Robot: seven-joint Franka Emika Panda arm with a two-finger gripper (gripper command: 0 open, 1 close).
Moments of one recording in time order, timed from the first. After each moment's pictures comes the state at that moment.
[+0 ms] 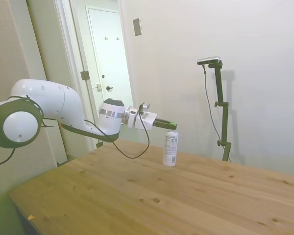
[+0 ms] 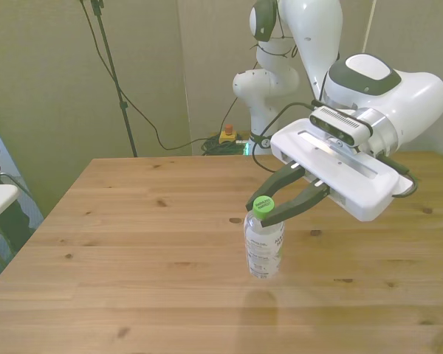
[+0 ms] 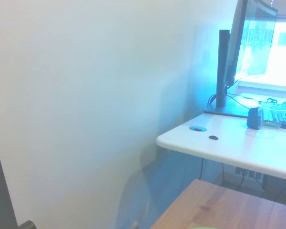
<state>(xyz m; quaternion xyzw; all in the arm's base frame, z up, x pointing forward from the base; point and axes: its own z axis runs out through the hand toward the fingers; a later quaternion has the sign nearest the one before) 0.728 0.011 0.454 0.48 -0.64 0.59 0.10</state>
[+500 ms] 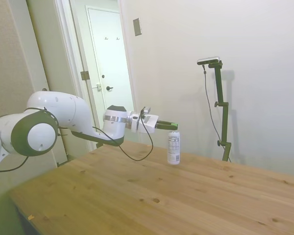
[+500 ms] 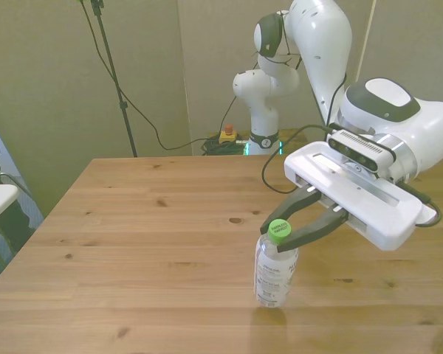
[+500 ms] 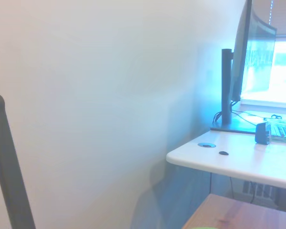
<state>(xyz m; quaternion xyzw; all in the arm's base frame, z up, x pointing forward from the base) 0.763 0.029 0.427 0.46 -0.63 0.63 0.09</state>
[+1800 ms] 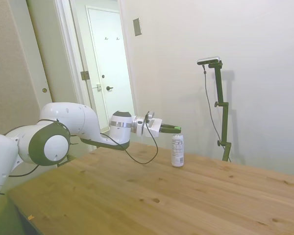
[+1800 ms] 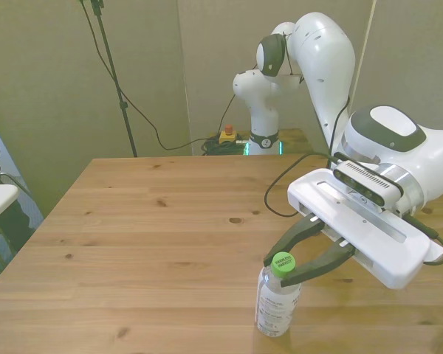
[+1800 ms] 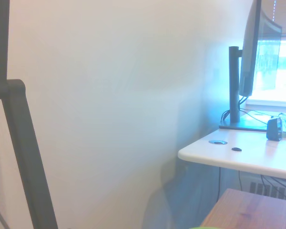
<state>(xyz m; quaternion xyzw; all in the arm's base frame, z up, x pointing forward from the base) 0.789 0.030 0.401 0.45 -0.62 0.63 0.09</state>
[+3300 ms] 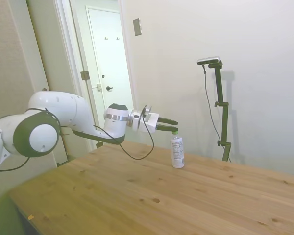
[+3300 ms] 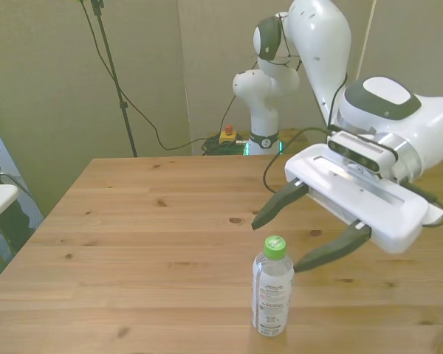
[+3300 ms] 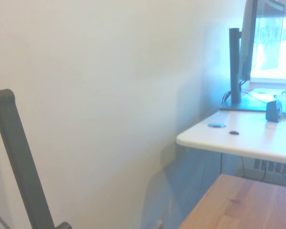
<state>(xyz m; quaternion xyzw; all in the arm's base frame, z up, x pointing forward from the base) 0.748 0.026 0.447 0.47 -0.65 0.59 0.06</state>
